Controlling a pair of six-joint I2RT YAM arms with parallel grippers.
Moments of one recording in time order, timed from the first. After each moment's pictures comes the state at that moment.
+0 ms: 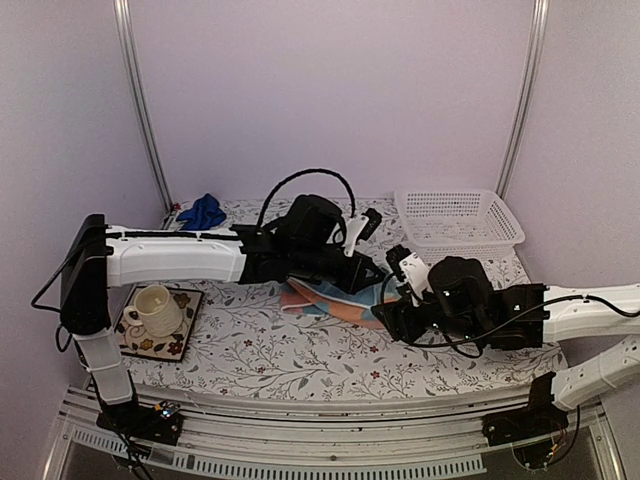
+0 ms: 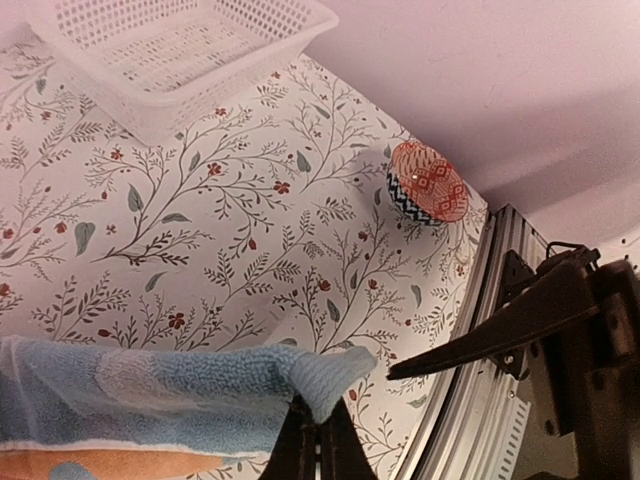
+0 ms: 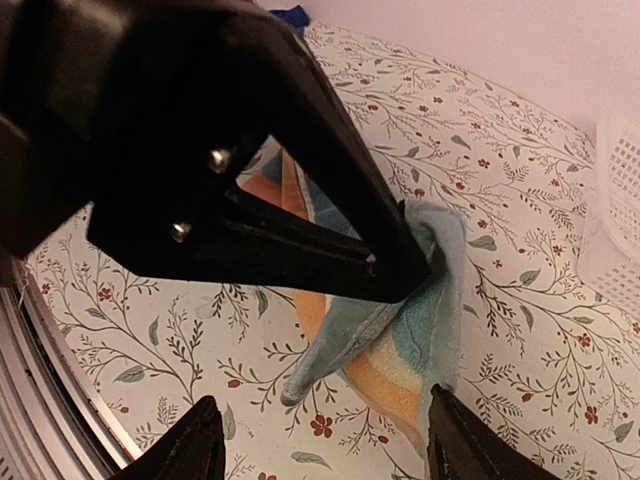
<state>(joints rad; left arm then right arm) -1.02 1.85 1.42 -0.11 0.21 -0.36 1.14 1.15 0.74 -0.12 0.38 0.24</state>
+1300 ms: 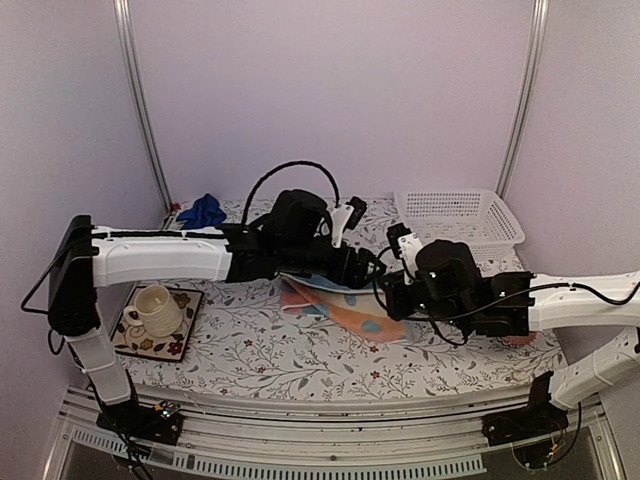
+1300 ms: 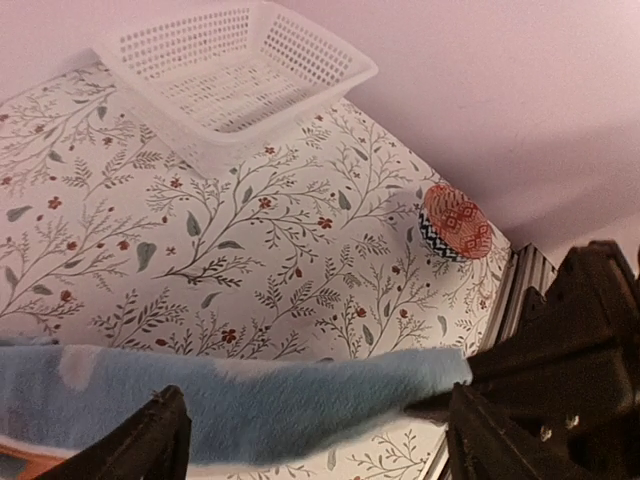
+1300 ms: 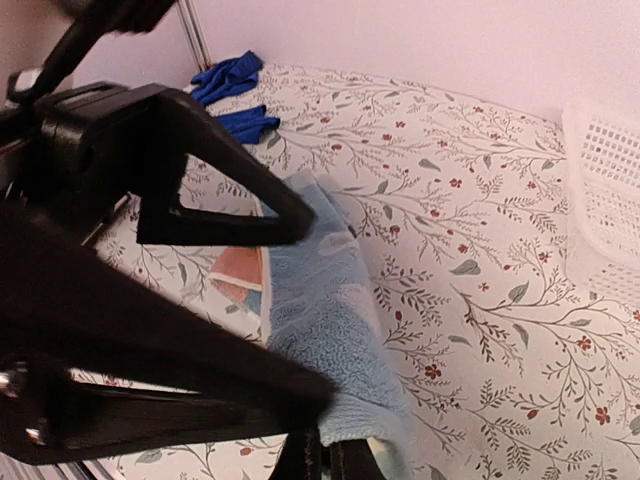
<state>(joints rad) -0.99 1.81 1.37 -0.05 0.14 -0.37 1.09 1.29 0.83 -0.08 0.45 0.39</state>
